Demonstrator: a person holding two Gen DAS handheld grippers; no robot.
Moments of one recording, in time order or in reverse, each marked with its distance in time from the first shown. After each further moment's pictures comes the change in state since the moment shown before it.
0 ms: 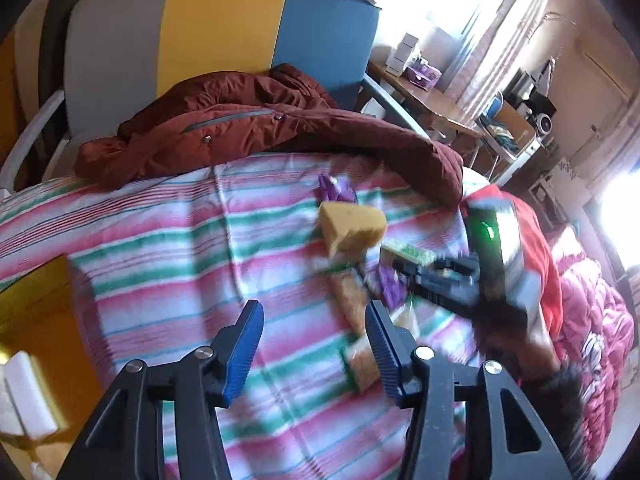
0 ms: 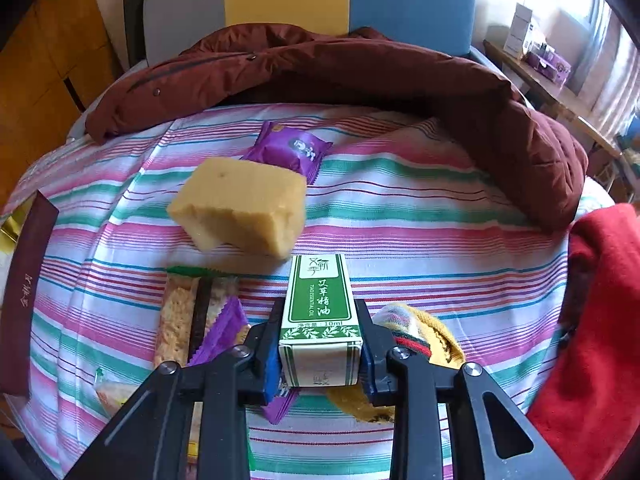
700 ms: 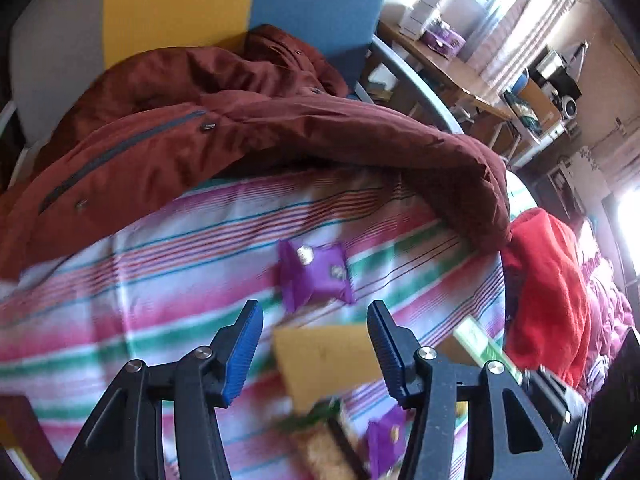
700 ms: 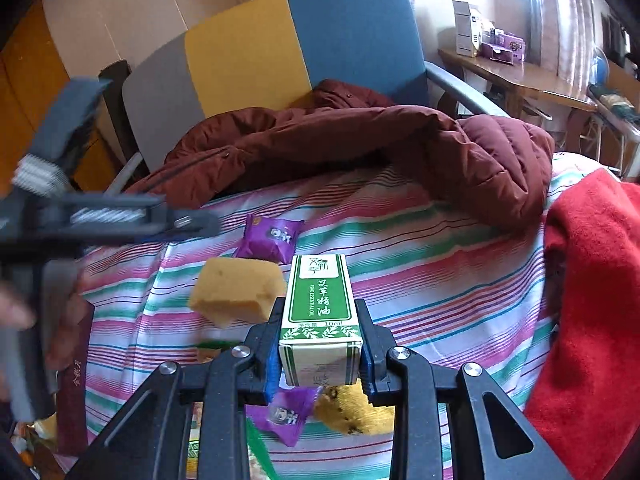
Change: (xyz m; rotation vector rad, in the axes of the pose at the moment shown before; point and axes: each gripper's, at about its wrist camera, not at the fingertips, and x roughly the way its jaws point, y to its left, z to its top) left arm 0.165 -0.038 0.124 0.016 0.168 0.031; right arm -0.047 -0.039 0.011 0.222 -0.196 0.089
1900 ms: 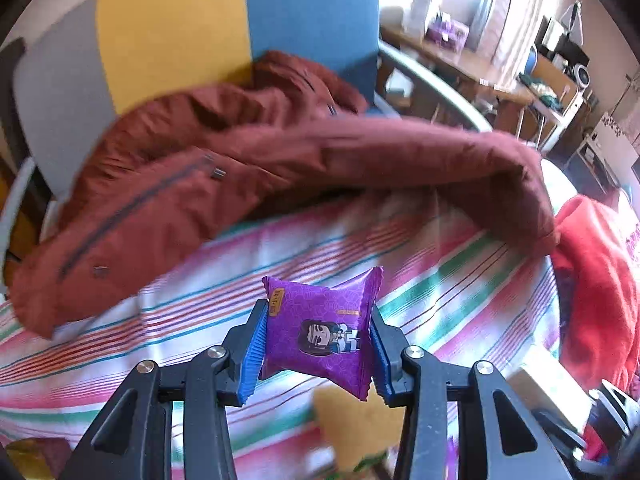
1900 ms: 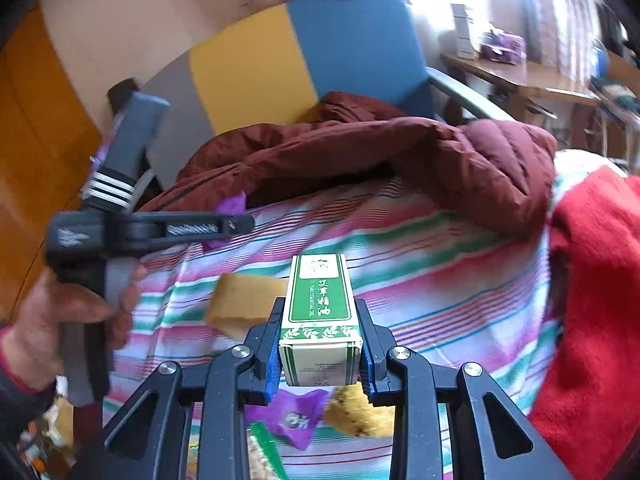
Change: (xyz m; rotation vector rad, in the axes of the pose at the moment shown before) left arm -0.014 -0.001 -0.014 0.104 -0.112 0.195; right arm -0.011 -0.002 0.001 0.017 -0.045 0.062
